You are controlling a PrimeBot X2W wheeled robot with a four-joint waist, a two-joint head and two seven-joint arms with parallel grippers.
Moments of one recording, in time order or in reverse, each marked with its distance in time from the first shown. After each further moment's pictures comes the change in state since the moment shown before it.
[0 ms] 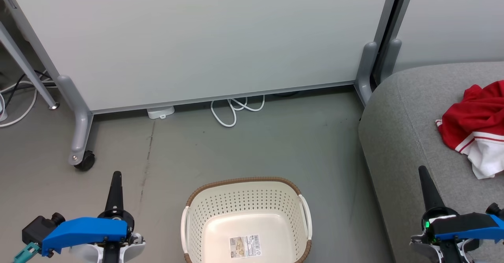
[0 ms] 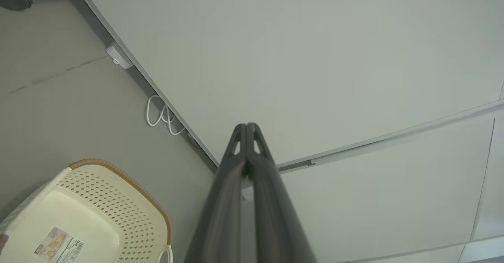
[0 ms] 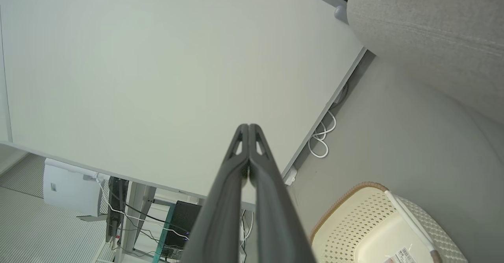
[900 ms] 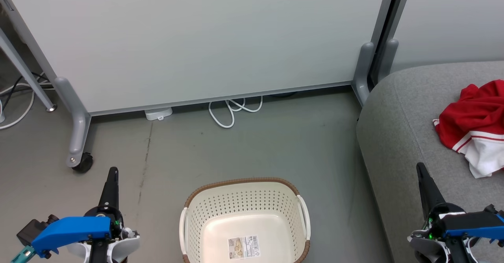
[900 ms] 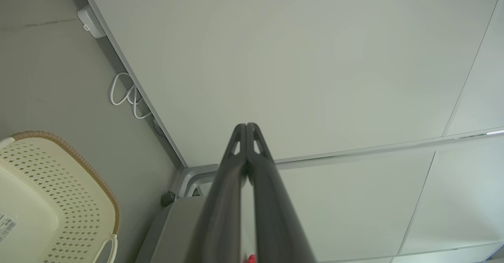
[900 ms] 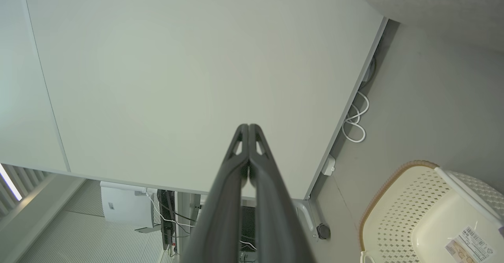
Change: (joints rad) left arm -0.009 0.000 0.031 -0.016 -0.233 -0.011 0.061; right arm -0.009 0.002 -0.003 -0.008 0.240 0.000 0.061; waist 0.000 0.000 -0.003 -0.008
